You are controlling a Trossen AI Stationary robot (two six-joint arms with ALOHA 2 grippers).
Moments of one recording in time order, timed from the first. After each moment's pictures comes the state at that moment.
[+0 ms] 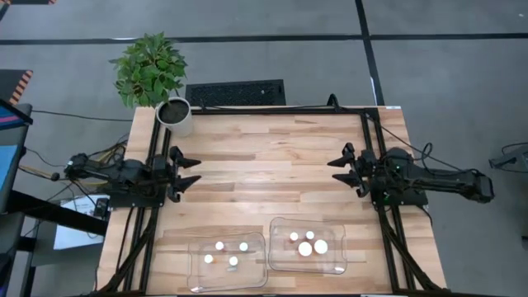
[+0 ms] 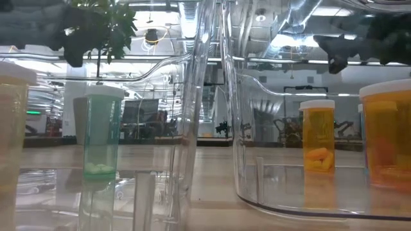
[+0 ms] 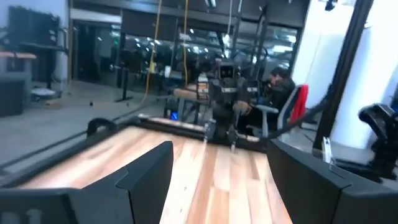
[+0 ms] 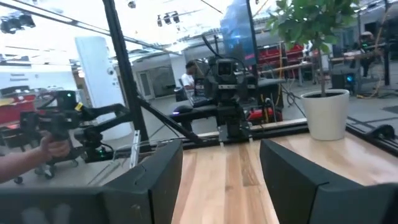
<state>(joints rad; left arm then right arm) -0.25 0.01 0.07 0.10 -0.39 -0.13 -0.22 0.26 0.02 0.47 -0.32 0.26</state>
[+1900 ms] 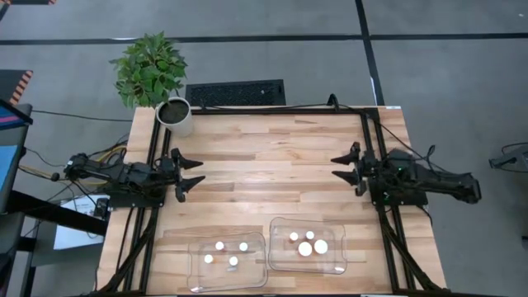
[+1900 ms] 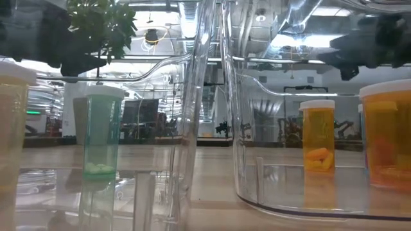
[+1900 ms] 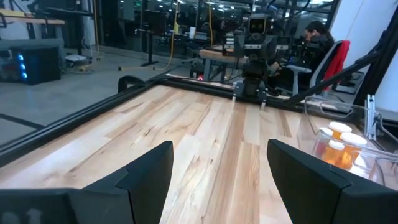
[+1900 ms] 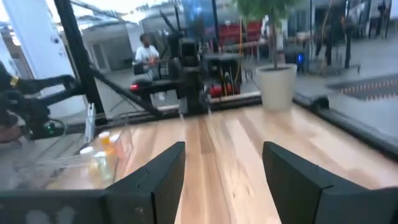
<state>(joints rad) -0.25 0.02 0.06 -0.10 -0.48 -0.17 -0.17 0.01 0.08 0.00 -0.10 0.15</state>
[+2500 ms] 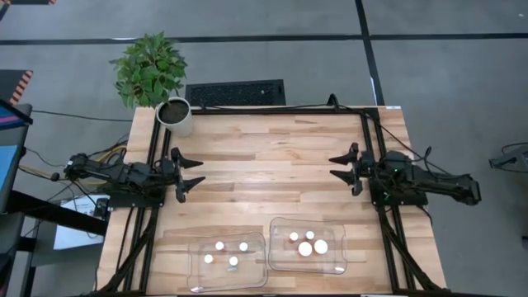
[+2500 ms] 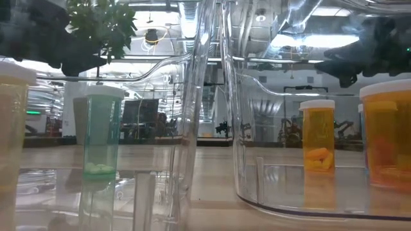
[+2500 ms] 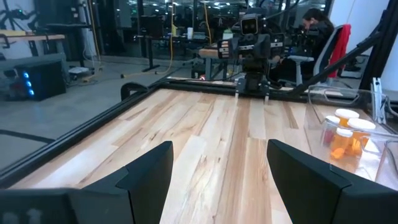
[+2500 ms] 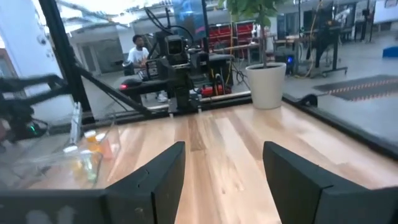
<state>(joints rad) -0.25 0.02 0.06 -0.11 -0.48 -0.07 -0.19 0.01 0.01 0.04 -0.08 0.16</state>
